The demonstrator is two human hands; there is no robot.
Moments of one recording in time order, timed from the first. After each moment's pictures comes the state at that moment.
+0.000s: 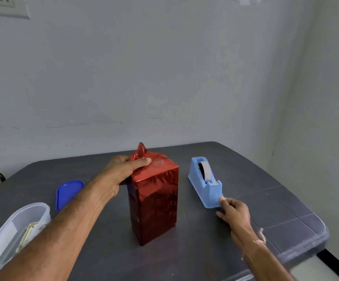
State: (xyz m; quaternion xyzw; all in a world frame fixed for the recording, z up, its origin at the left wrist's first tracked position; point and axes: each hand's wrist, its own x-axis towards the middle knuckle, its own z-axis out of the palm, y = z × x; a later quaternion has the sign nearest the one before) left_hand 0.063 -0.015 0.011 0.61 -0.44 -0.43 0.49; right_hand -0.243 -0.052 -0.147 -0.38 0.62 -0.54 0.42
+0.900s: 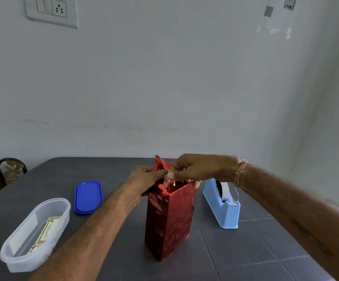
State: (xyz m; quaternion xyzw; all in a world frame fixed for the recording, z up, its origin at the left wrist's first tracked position) left_hand 0.074 -0.004 0.010 0.58 -0.43 -0.47 0.51; right_hand -0.098 -0.046 0.087 -0.88 0.37 -0.01 0.29
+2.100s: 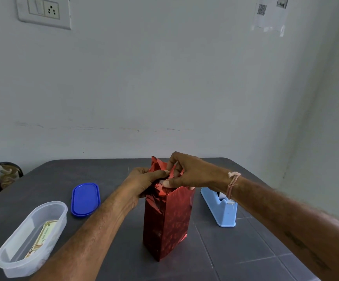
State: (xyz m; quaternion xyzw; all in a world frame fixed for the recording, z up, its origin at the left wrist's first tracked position) left_hand 0.071 -0.003 0.010 0.55 -0.41 -0.51 0.52; right_hand -0.103 -0.044 0.059 -0.85 0.40 -0.16 0.30
